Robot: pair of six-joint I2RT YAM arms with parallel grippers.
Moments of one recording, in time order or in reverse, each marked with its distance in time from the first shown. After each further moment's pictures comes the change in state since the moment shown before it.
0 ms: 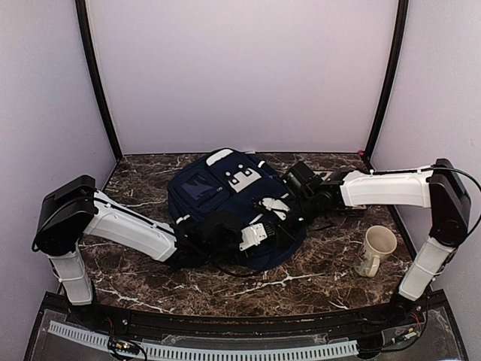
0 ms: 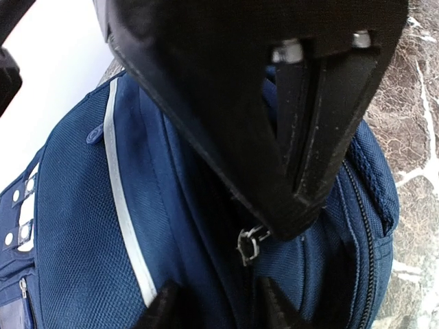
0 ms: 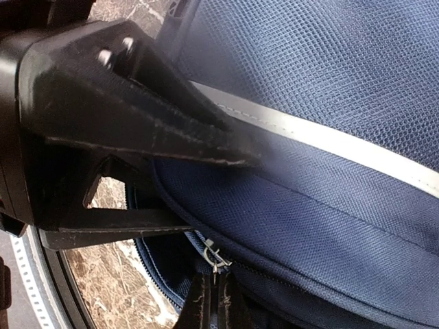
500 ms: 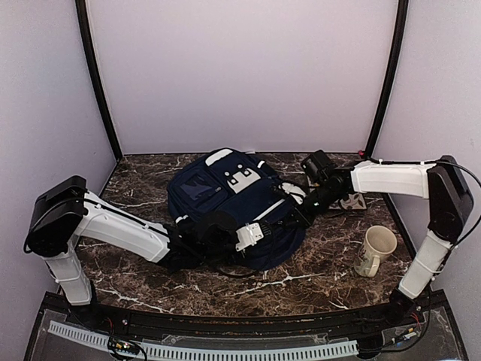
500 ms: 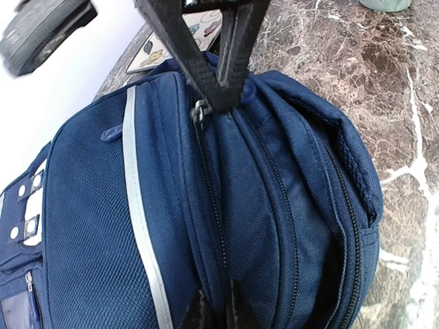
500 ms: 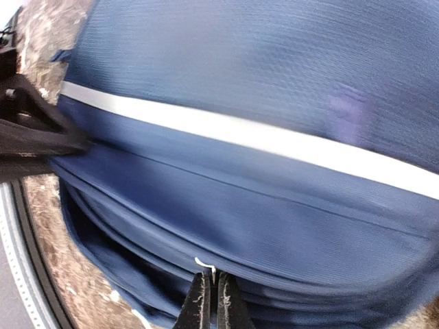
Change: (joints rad) left arm -0.011 -0.053 -0.037 -0.011 -0.007 -0.039; right arm -0.204 0.010 0.016 -0.048 -0.041 -0.073
